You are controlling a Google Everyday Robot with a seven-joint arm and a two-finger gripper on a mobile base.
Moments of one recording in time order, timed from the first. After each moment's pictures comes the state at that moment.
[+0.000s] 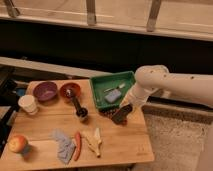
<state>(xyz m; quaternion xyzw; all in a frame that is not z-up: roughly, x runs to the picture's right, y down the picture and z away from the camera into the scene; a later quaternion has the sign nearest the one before) 0.132 0.102 0.741 -0.25 0.21 0.84 0.44</state>
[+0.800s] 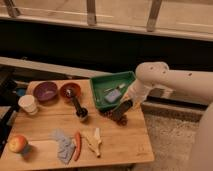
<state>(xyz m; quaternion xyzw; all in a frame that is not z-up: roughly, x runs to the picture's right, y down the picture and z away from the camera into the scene) 0.143 0.053 0.769 -0.22 0.19 0.86 0.42</state>
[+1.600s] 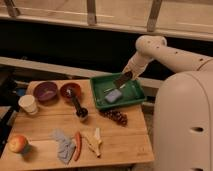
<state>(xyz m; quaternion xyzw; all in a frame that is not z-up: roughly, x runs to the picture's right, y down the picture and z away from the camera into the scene) 0.173 -0.087 0.836 -0.18 0.14 0.90 0.37</state>
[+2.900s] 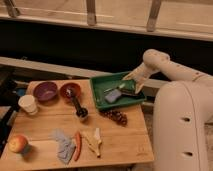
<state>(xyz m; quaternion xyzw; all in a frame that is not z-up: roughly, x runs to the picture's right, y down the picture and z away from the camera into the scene) 0.182 -0.024 0.897 -0.25 0.16 0.90 0.31</state>
